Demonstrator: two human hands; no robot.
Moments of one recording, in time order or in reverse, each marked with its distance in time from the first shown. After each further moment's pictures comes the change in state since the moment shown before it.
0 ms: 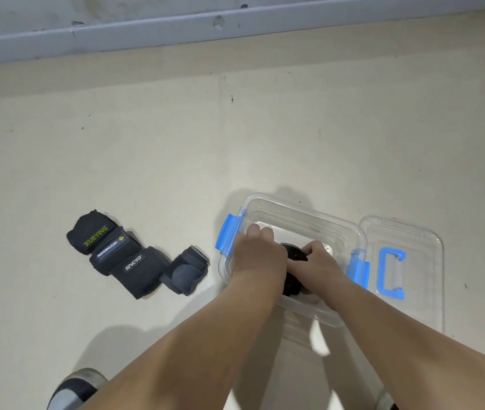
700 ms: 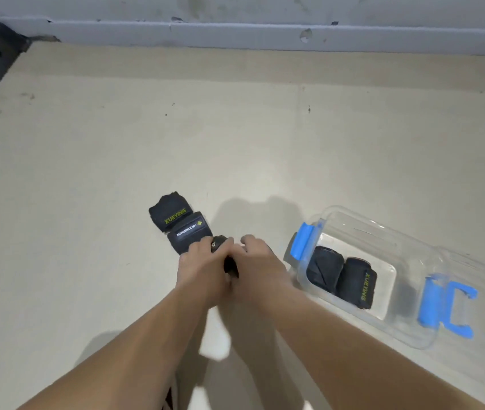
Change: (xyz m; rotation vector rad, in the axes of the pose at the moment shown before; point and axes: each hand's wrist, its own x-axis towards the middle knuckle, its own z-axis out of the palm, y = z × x) left_hand -0.078 -0.192 0.120 -0.573 0.135 -0.396; right_hand -0.087 -0.113 0.193 -0.862 0.002 -0.903
